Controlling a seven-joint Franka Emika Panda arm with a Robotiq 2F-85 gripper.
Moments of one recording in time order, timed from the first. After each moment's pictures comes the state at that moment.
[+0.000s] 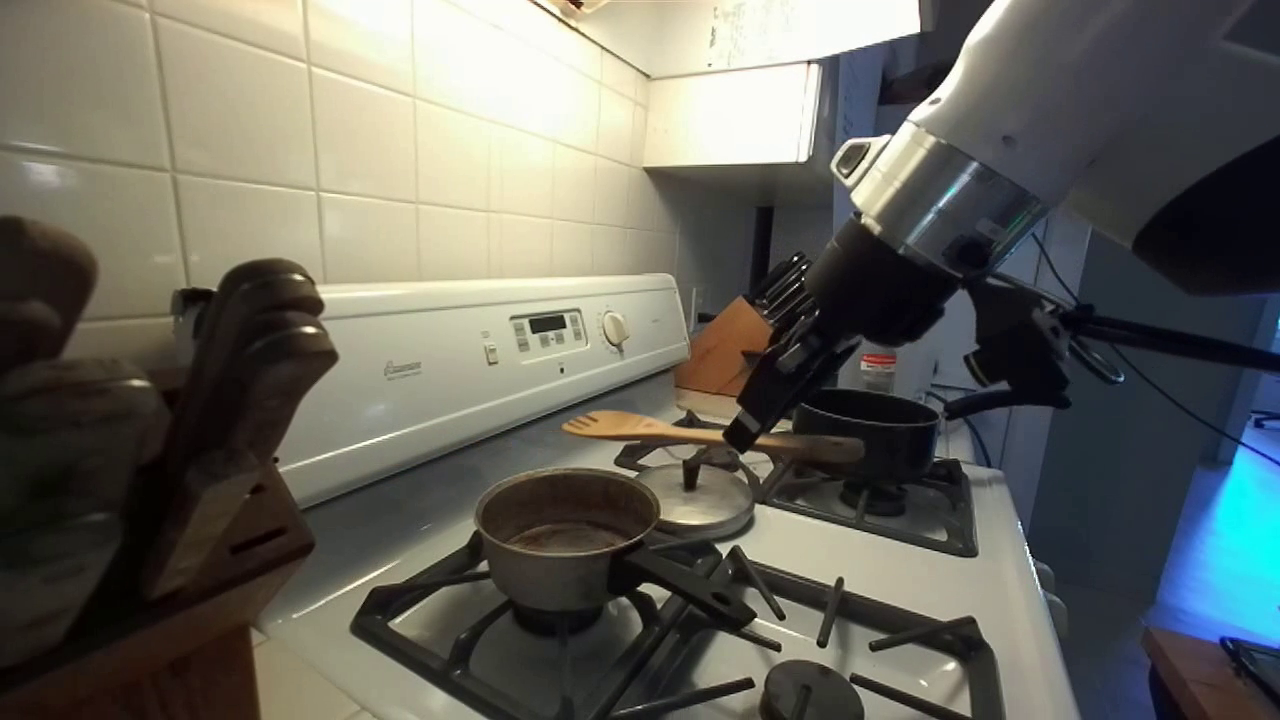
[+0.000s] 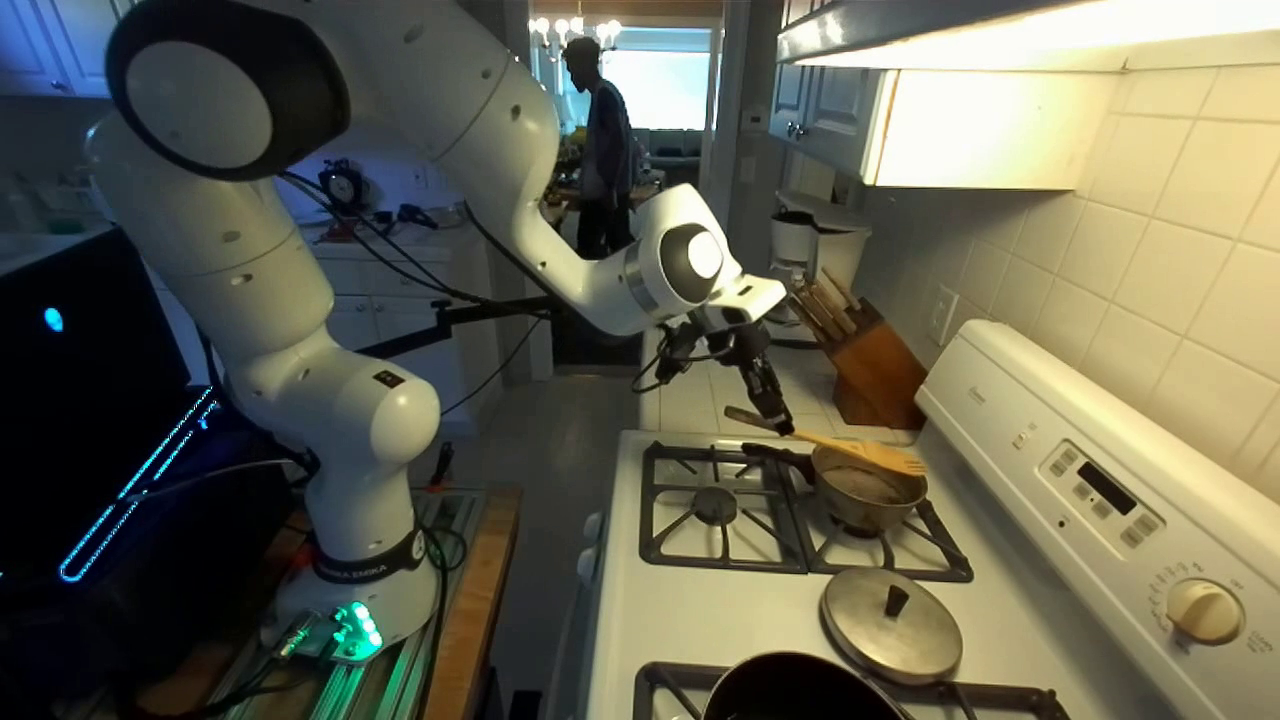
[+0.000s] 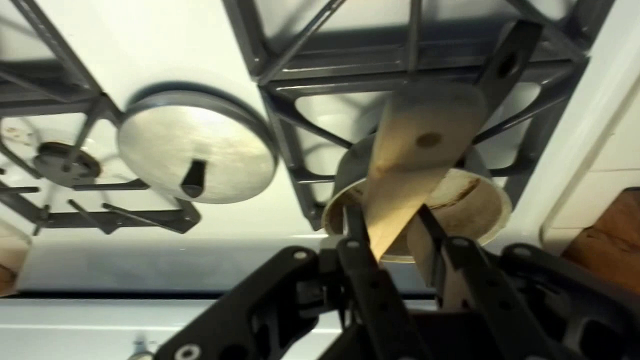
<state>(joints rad) 1.15 -0.28 -0.90 -2.46 -1.12 2.58 1.28</state>
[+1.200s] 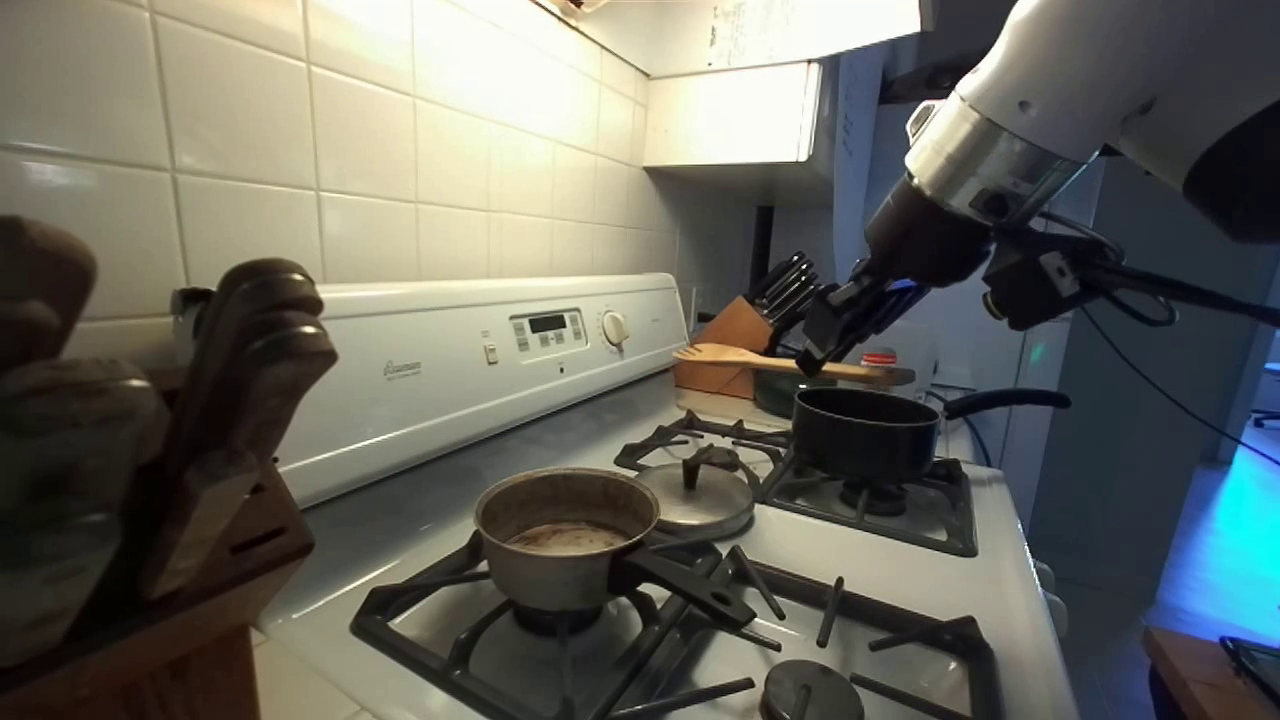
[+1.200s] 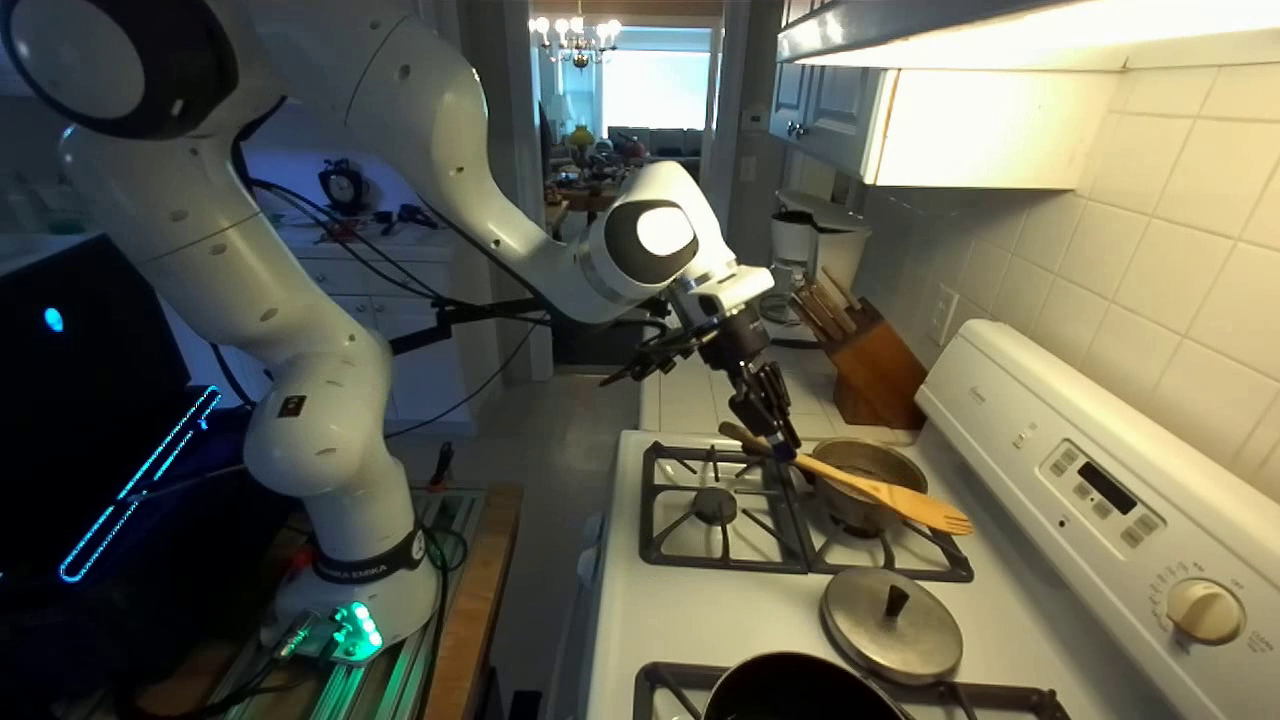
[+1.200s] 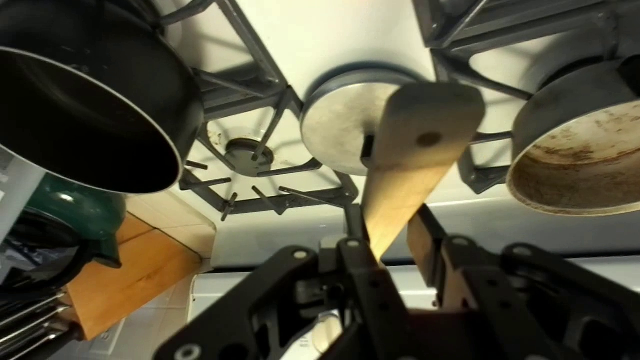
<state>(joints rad) 0.22 -0.36 -0.12 -2.56 -0.95 2.52 1.24</state>
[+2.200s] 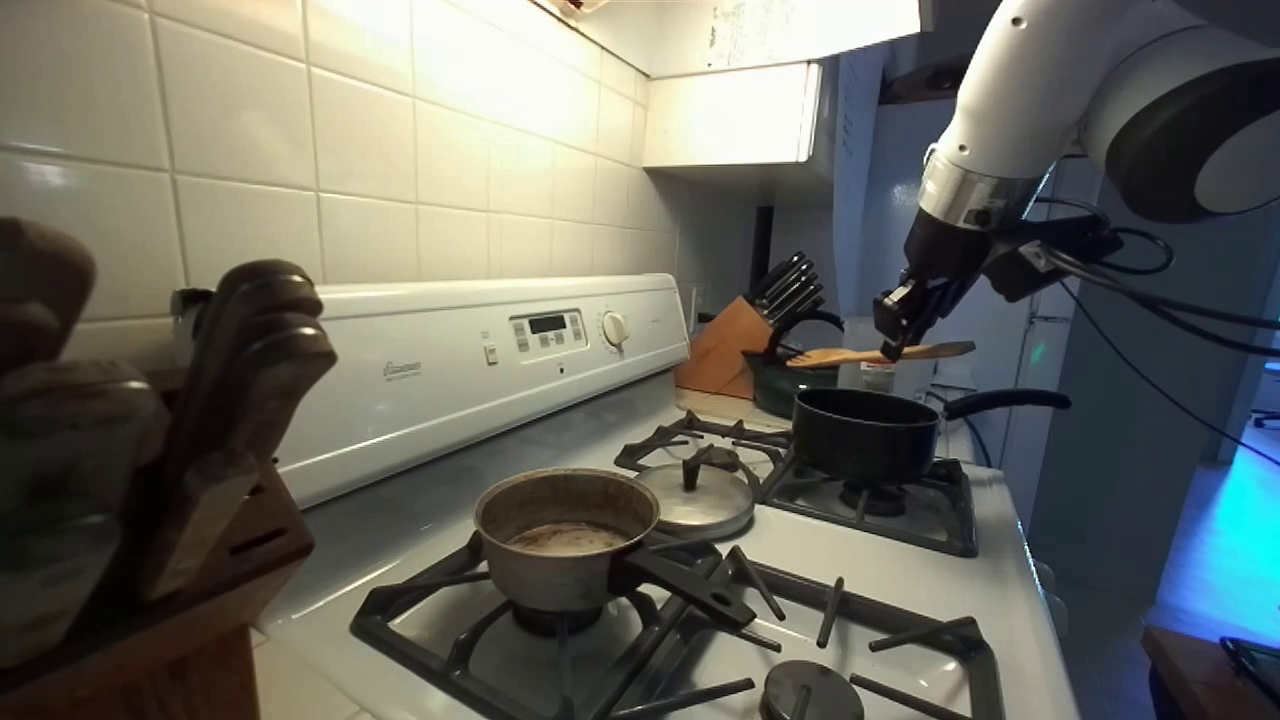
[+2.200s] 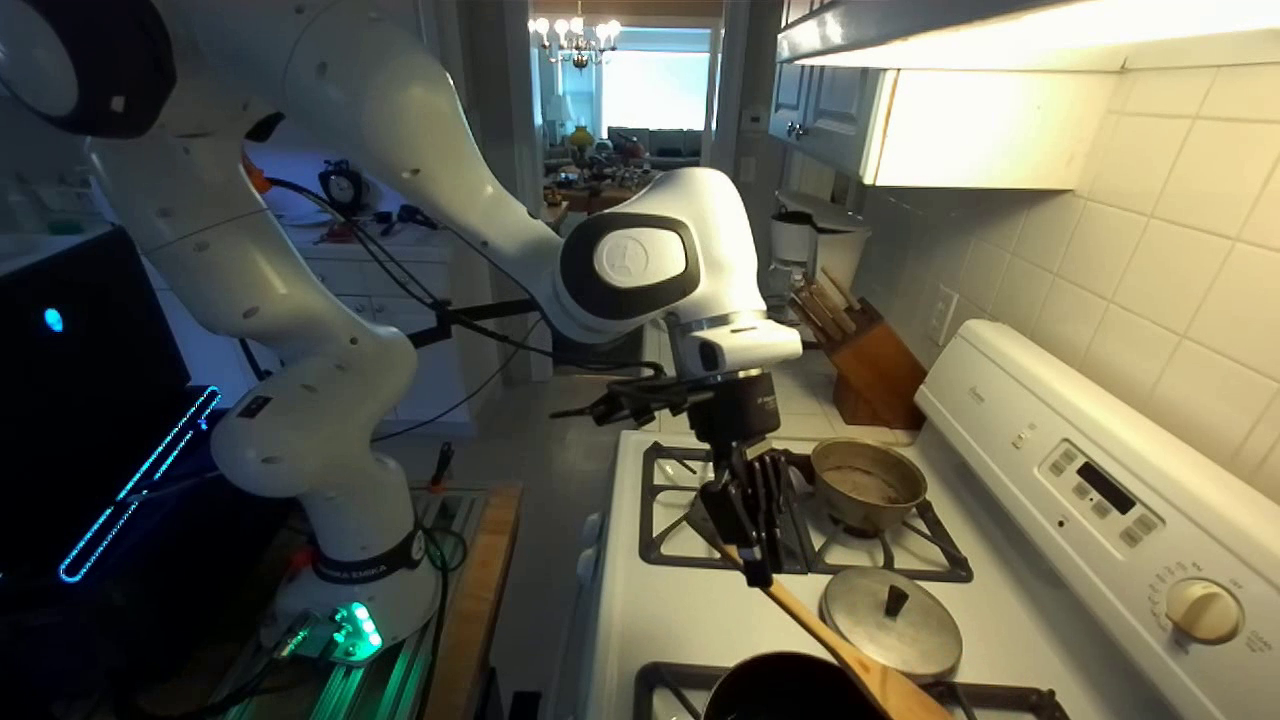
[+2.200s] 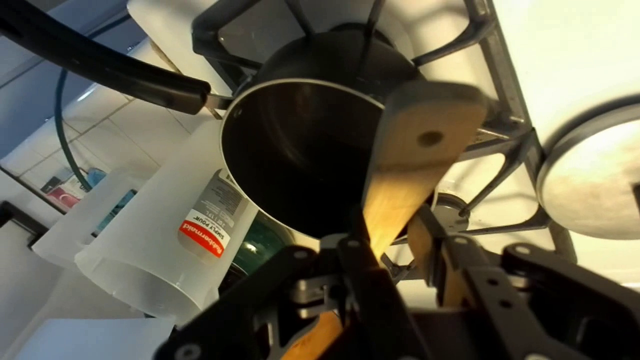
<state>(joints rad) -0.12 -0.40 -0.10 -2.56 -0.78 2.37 0.88</state>
